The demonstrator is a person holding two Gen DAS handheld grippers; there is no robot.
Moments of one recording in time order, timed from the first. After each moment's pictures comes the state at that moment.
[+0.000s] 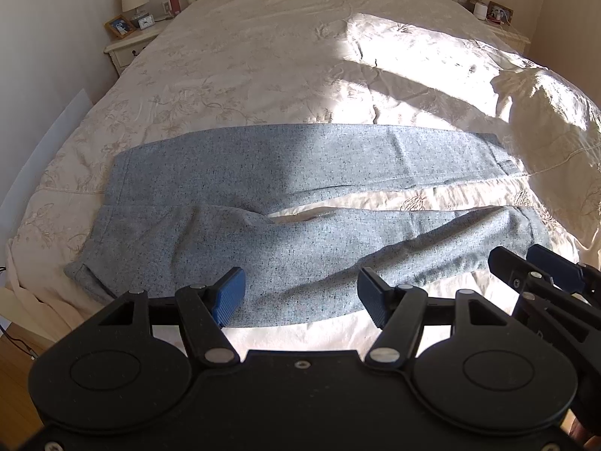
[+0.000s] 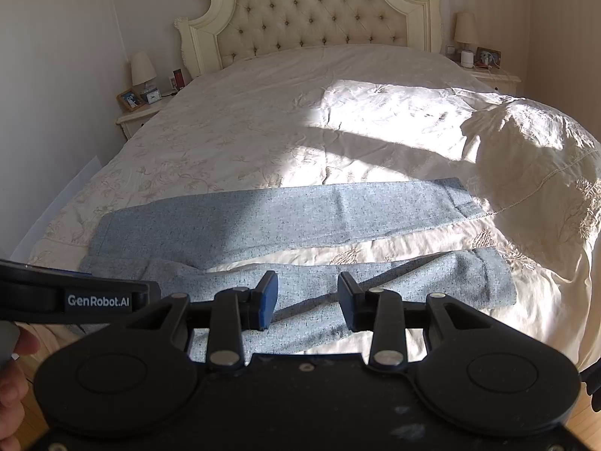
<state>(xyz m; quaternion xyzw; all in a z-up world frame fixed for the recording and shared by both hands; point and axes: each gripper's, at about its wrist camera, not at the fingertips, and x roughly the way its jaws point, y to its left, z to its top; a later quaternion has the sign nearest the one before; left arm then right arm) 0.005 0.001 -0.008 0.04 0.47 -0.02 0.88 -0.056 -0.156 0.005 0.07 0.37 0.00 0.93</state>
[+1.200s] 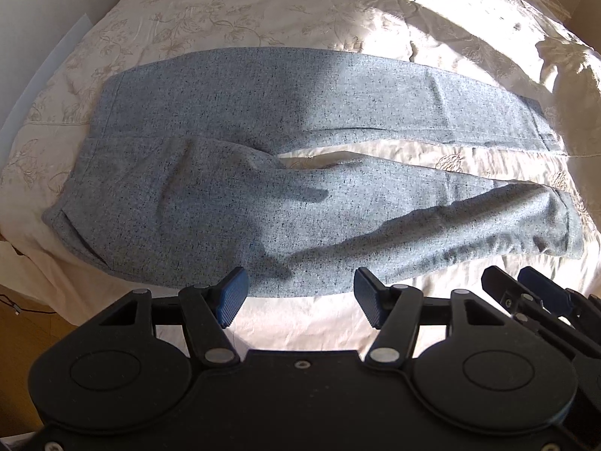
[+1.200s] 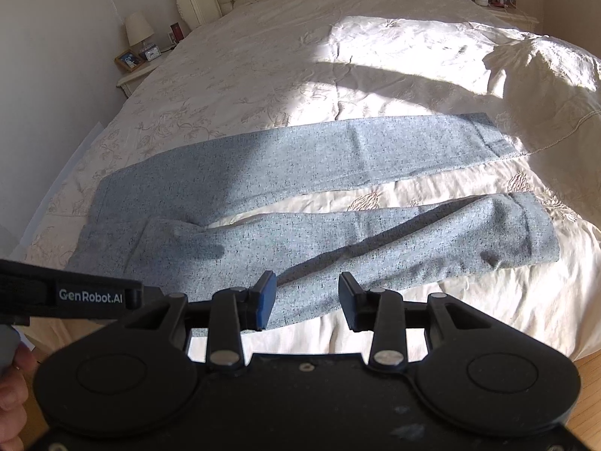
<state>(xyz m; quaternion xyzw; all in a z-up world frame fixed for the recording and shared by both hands) 0.066 0.018 -0.068 0.00 0.58 0.01 0.81 -0.008 -0.154 -0.050 0.10 0.47 0.02 0.88</state>
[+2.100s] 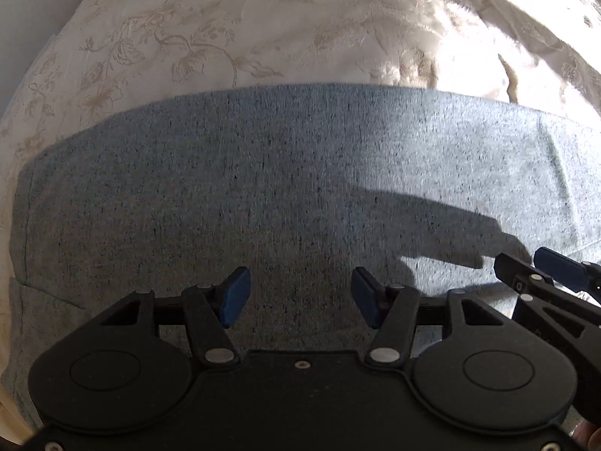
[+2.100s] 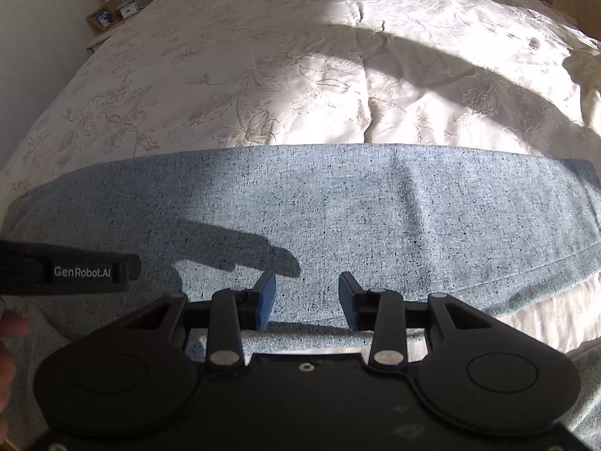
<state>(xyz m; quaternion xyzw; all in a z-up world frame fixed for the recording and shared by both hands) 0.282 0.034 -0.203 0.05 0.61 0.01 0.79 0.266 -0.127 -0.187 0.06 0.52 0.02 0.85</state>
